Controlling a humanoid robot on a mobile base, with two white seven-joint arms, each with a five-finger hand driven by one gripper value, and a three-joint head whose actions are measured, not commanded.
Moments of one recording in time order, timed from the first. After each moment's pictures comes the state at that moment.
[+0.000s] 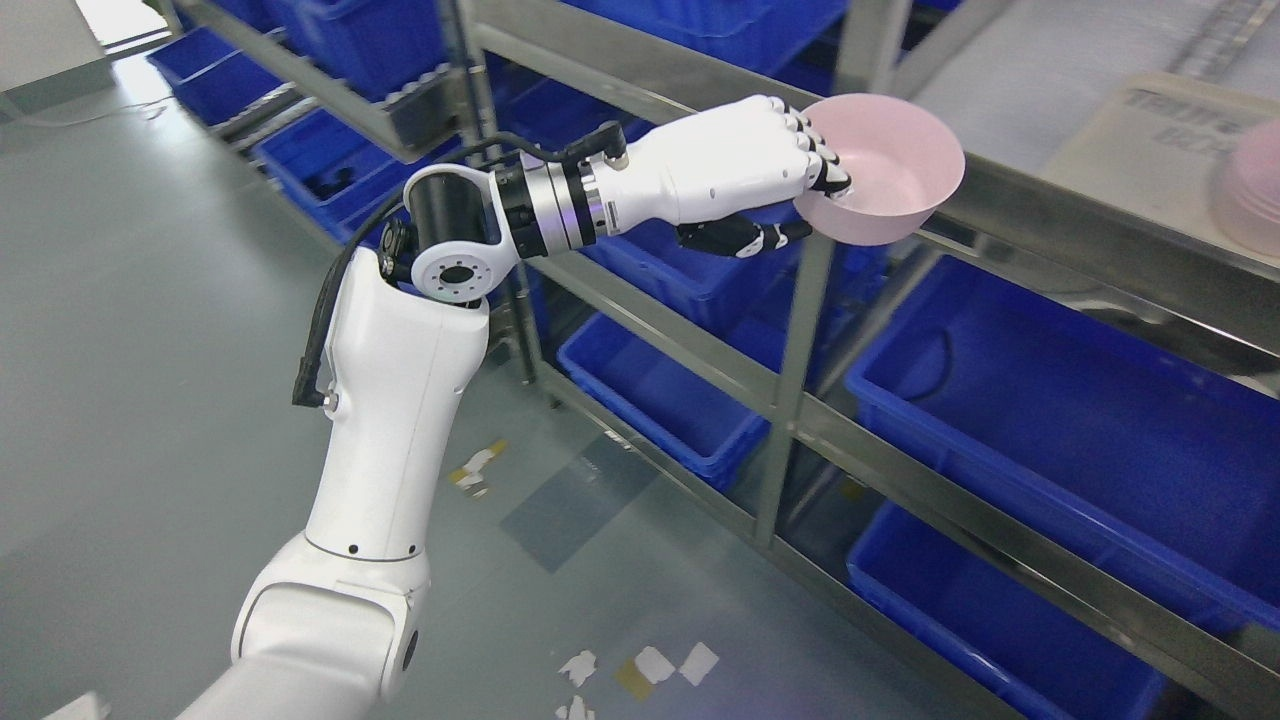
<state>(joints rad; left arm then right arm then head) -0.78 0.00 -0.21 -1.49 -0.63 -0.79 -0.81 0.00 0.00 0.05 0.00 0.06 -0.08 -0.03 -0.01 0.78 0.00</state>
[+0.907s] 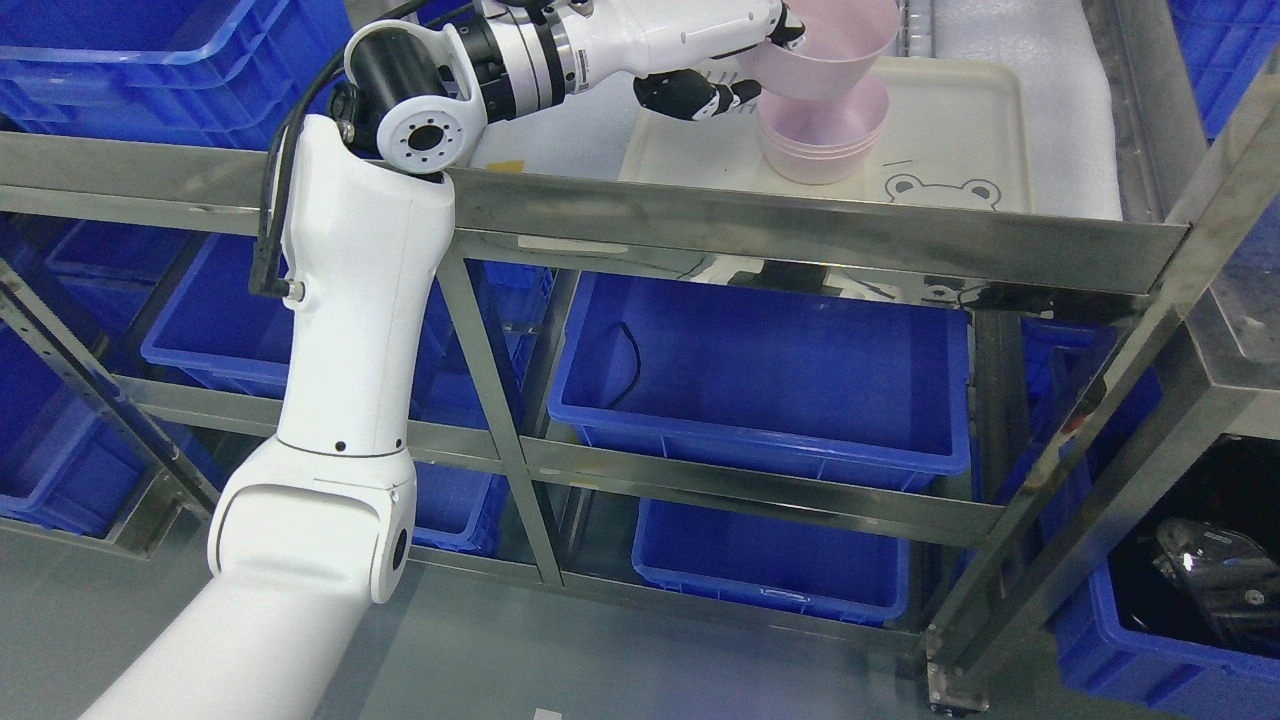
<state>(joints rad) -0.96 0.01 -0.14 -1.30 -0.83 -0.73 -0.81 0.00 0.00 0.05 0.00 0.06 -0.08 -0.03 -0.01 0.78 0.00</state>
